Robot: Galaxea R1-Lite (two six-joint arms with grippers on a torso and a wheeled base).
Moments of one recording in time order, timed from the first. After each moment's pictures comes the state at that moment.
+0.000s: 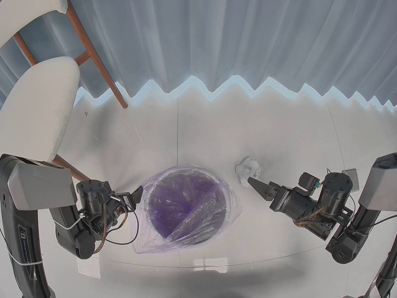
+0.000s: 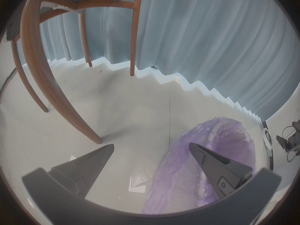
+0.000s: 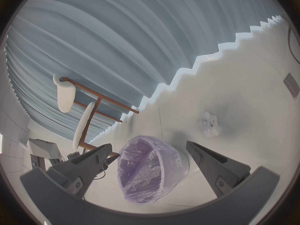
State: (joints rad) left arm -0.26 2.27 -0.46 -1.50 0.15 -0.33; right arm 0.37 2.04 -0.37 -1.55 0.07 0.60
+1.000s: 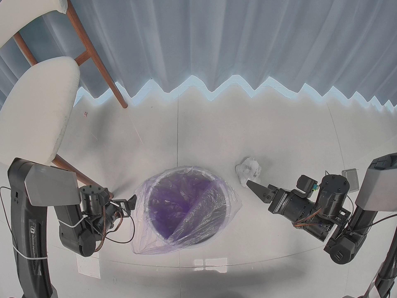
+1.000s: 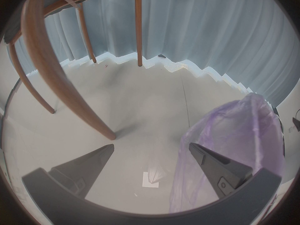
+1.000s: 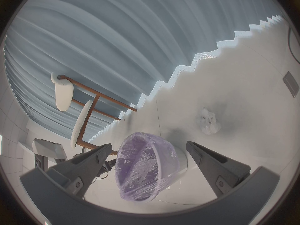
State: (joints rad) left arm -0.18 2.40 -0.52 -1.48 0.14 -0.22; right arm 0.37 2.07 -0.37 -1.55 0.07 0.60
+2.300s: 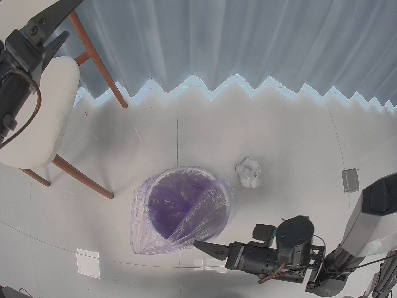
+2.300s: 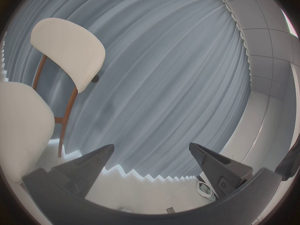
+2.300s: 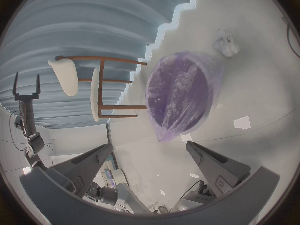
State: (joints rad) left arm -0.54 1.23 -0.79 -0.98 0.02 -0.38; right arm 0.75 2.06 -0.36 -1.34 0.07 0.96
